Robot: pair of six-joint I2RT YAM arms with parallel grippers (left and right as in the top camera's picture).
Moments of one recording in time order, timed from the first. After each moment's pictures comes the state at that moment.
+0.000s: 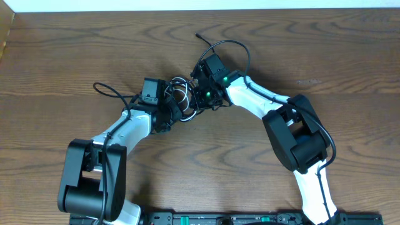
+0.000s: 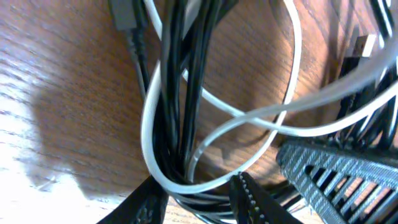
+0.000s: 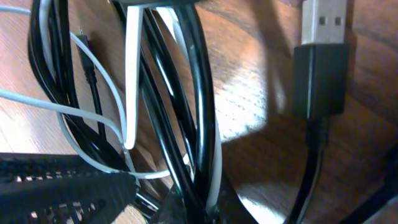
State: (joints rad) left arm -0.19 1.70 0.83 -0.28 0.24 -0.80; right arm 0.60 2.26 1.58 -0.47 -0.48 0.38
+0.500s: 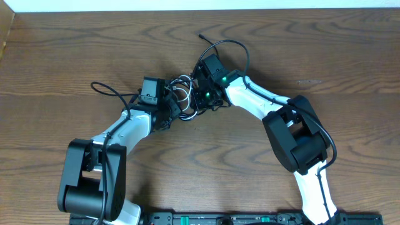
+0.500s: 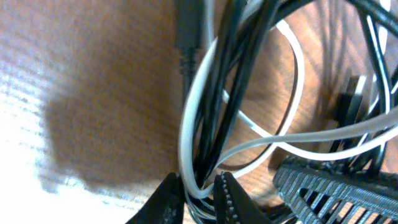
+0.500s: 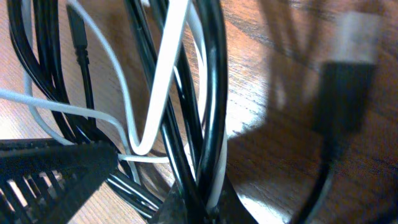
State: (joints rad) left arm -0.19 1.70 0.83 -0.24 0.20 -0.80; right arm 0.61 2.25 1.58 -0.49 -0.44 0.38
